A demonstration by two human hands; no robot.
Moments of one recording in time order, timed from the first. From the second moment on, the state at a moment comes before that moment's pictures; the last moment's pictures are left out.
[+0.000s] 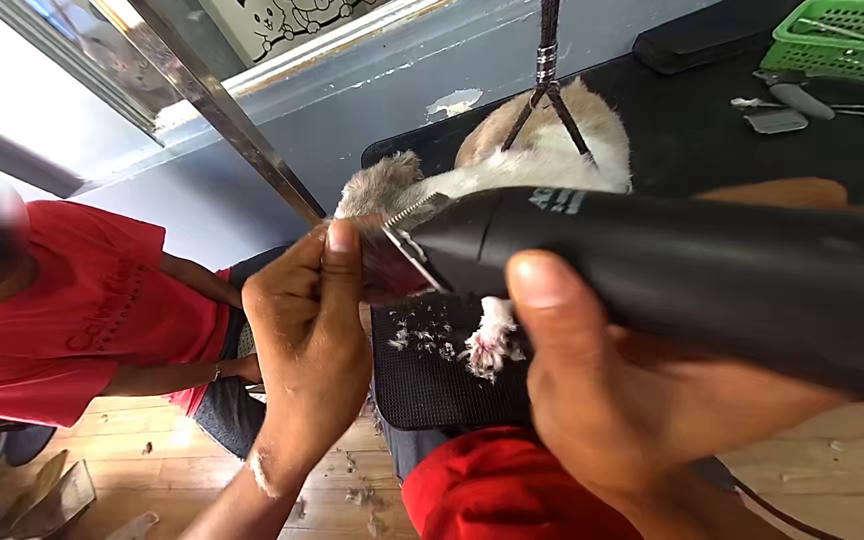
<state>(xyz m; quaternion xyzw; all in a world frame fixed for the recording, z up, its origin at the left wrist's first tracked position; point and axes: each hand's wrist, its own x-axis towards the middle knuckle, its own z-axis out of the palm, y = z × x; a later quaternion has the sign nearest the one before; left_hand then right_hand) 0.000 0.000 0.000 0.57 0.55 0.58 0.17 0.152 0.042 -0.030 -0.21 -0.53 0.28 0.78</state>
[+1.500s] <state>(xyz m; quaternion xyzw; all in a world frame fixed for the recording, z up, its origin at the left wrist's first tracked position) -0.043 0.085 0.029 0.40 0.13 0.68 0.61 0.217 0.131 -0.022 0.07 -0.66 0.41 0.62</state>
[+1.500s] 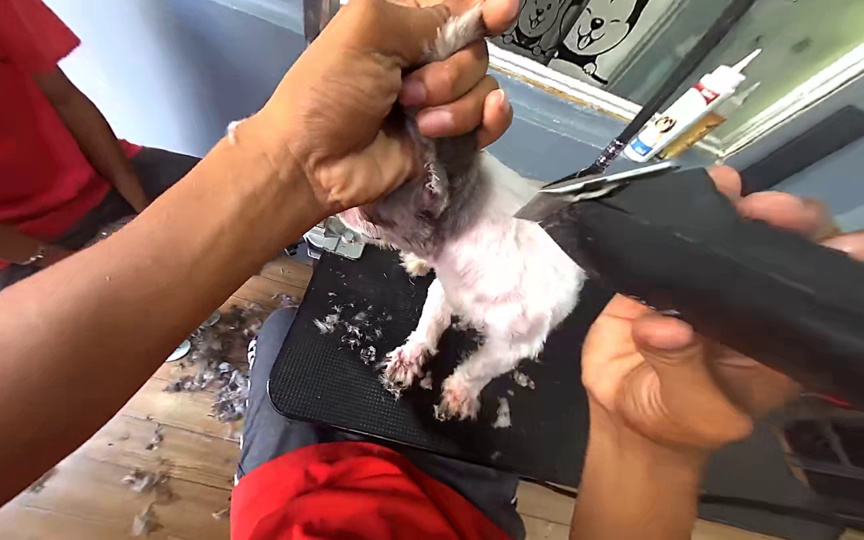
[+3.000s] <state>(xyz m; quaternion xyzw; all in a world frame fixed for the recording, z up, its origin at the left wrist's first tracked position) -0.034 0.108 0.059 0.32 0.16 0.63 0.69 0.201 0.109 0.104 -0.10 -0.96 0.10 0.25</state>
